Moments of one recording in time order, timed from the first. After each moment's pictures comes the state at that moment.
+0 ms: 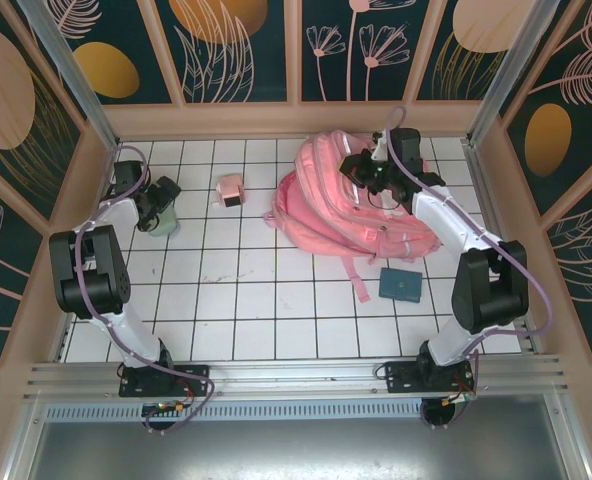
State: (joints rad) left arm 0.17 1.78 1.15 -0.30 0.11 -0.70; right arm 0.27 1.63 1.28 -0.19 -0.53 0.83
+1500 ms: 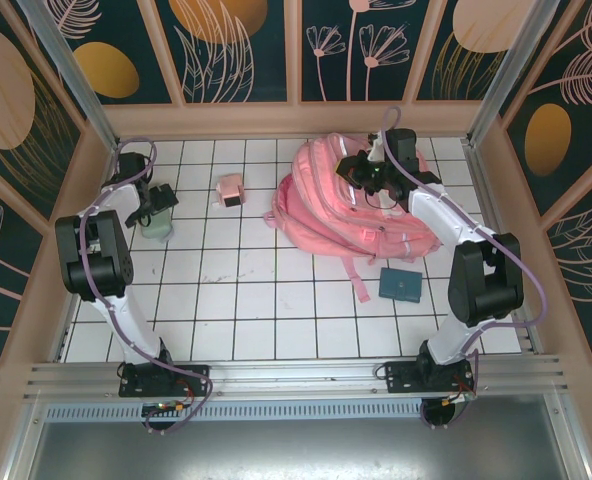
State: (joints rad) left arm 0.17 1.94 1.32 -0.48 -0.08 -0.37; right arm 0.27 1.68 1.29 -0.18 -0.58 0.83
